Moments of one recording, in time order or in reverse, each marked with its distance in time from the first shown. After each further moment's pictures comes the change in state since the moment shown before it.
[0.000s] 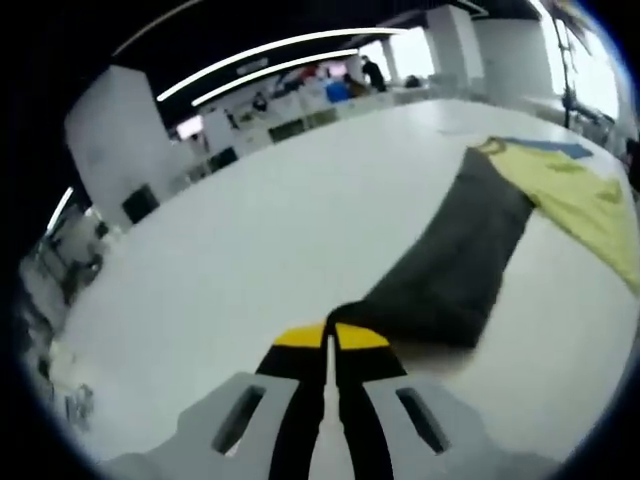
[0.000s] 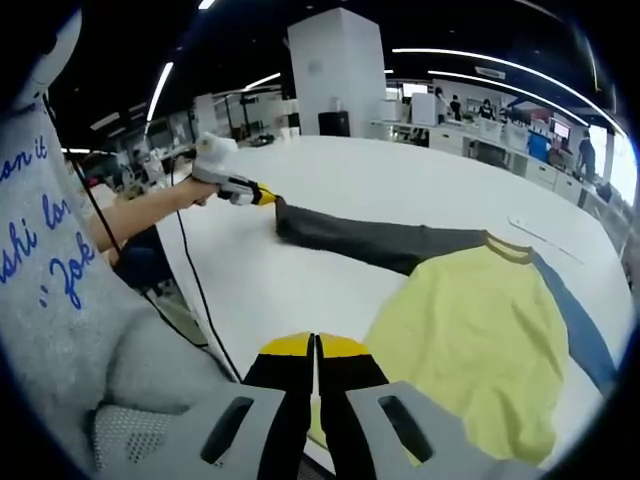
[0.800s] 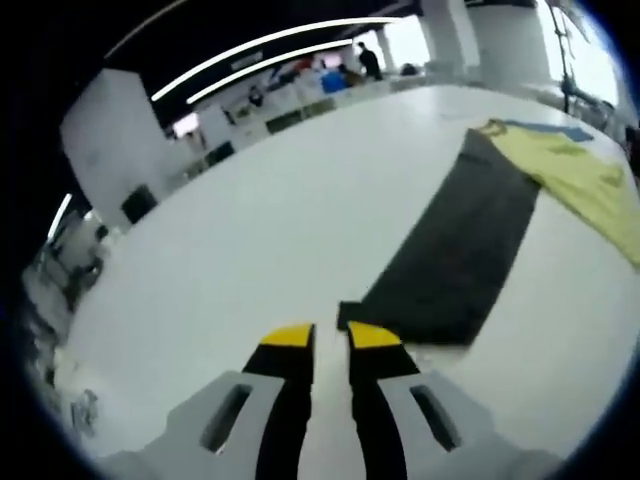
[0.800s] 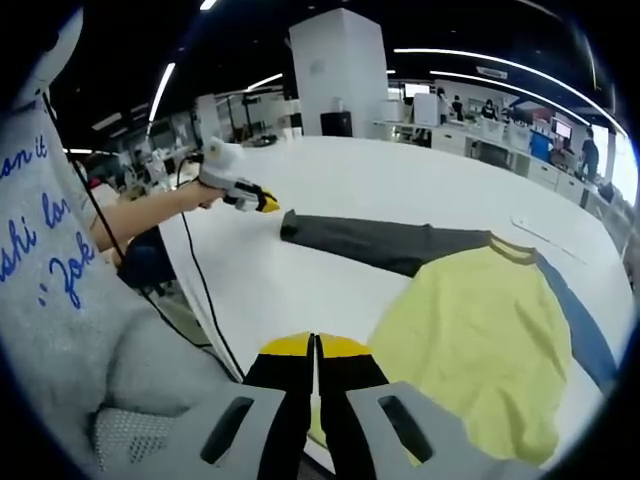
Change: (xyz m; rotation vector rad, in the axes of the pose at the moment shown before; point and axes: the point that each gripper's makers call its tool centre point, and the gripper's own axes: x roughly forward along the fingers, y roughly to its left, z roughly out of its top) left arm 0.003 -0.016 -0.005 0.045 0.009 -0.039; right arm 0.002 0.004 0.000 -0.002 0.000 0.010
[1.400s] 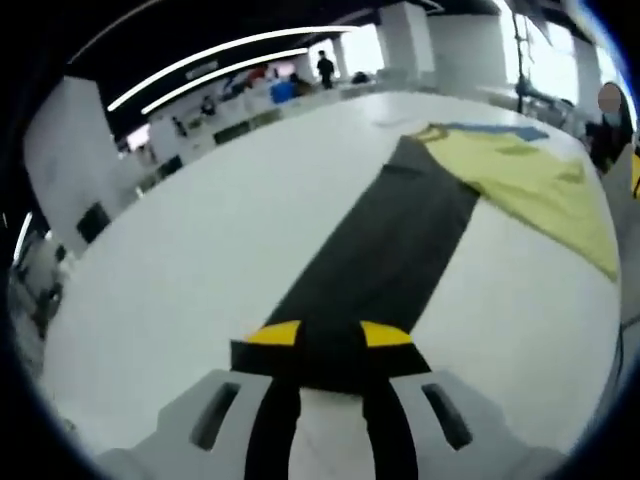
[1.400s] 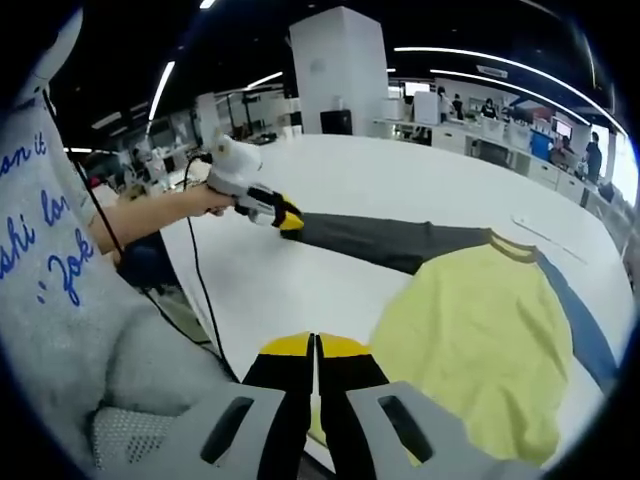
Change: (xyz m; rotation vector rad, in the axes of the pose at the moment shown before) left arm 0.011 -0.069 0.012 0.053 0.002 -0.167; right arm 0.001 0.000 -0.002 0.000 0.004 -0.004
